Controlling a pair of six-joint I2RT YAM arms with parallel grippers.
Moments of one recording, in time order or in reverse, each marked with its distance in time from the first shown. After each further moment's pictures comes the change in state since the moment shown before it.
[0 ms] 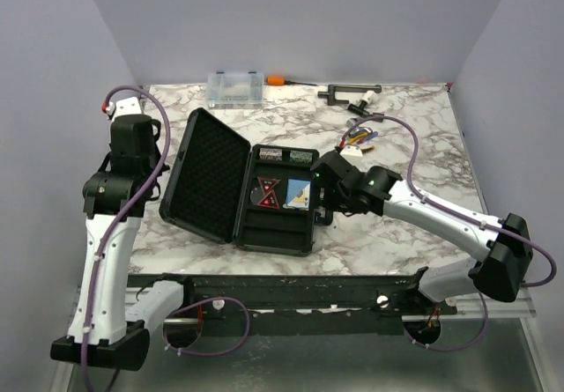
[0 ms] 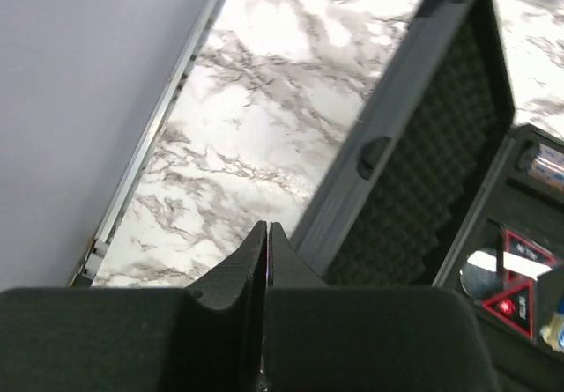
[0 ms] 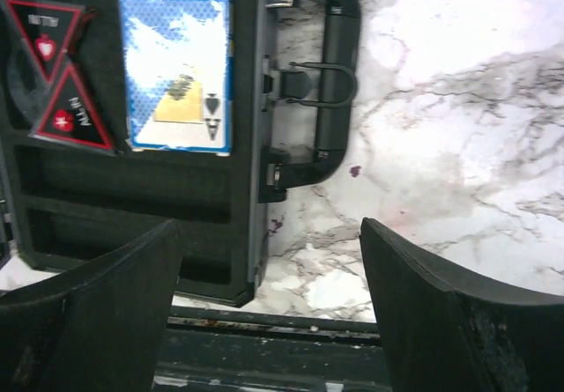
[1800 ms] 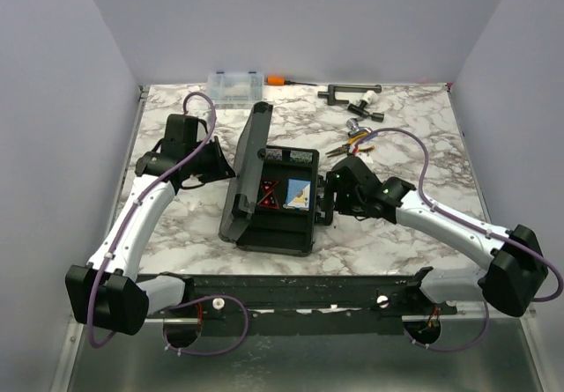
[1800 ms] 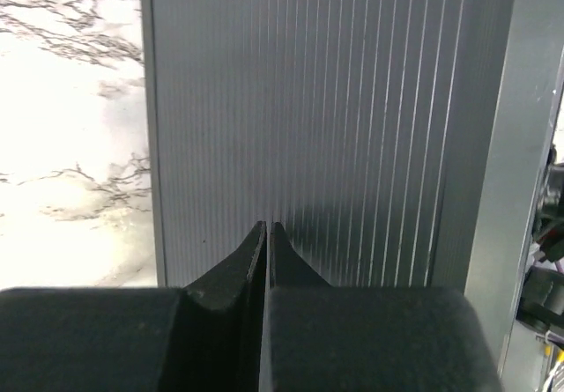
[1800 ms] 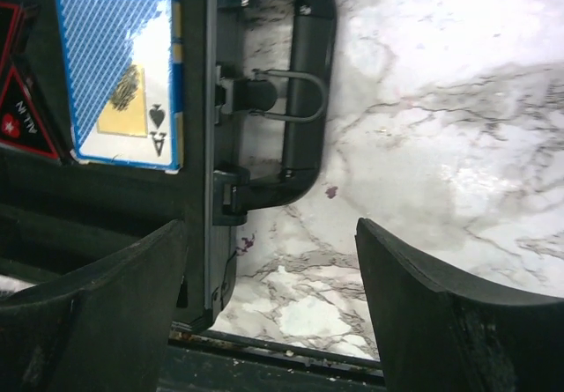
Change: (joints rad) left arm -0.028 0.241 -0.257 0.281 0.771 -0.157; right arm -0.136 -0.118 -0.271 0.245 -0.154 -0.127
